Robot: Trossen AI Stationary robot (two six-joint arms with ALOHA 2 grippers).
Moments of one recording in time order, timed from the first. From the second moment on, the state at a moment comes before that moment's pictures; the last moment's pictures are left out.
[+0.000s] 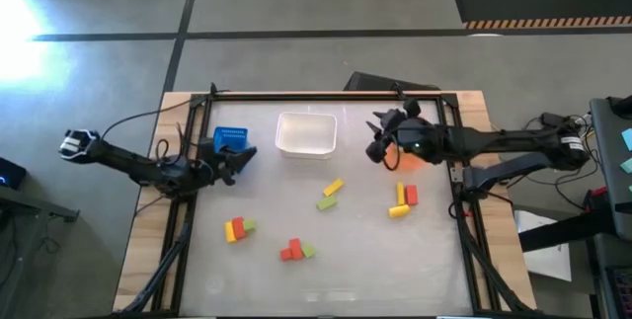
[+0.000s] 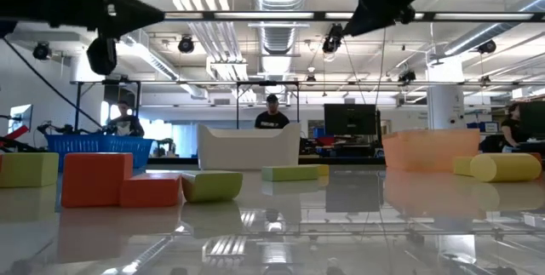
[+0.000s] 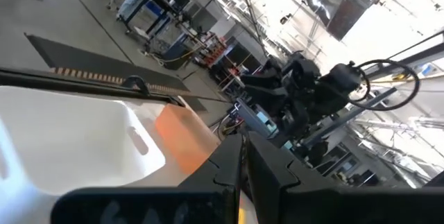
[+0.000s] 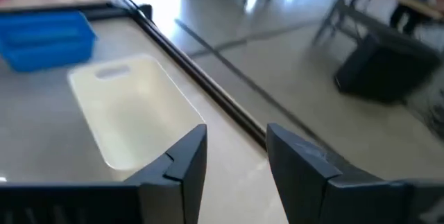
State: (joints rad) left arm -0.26 0.64 0.18 0.59 -0.72 -0.70; right arm -0.07 1.13 0.90 -0.24 0.64 0.07
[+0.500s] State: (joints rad) left arm -0.40 1.04 0.66 -0.16 -0.55 -1.32; right arm -0.06 1.06 0.83 -0.07 0.41 -0.08
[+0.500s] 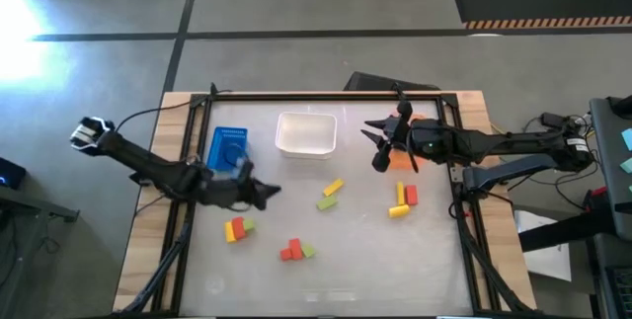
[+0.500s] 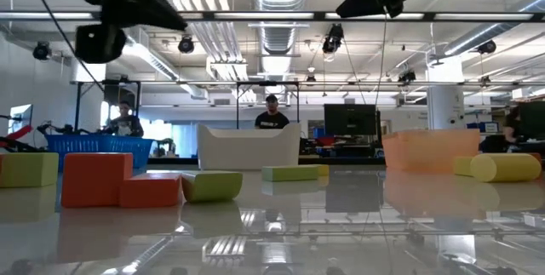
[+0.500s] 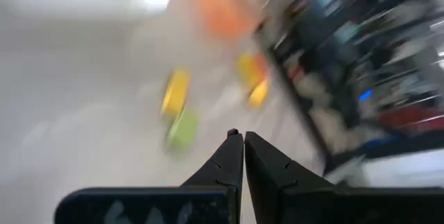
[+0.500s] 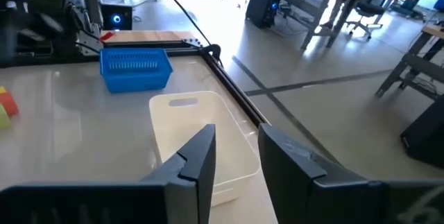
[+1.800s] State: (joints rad) left arm -0.47 1.40 0.93 -1.01 0.12 -0.90; right arm -0.06 1.07 0.83 -0.03 0.41 -0.17
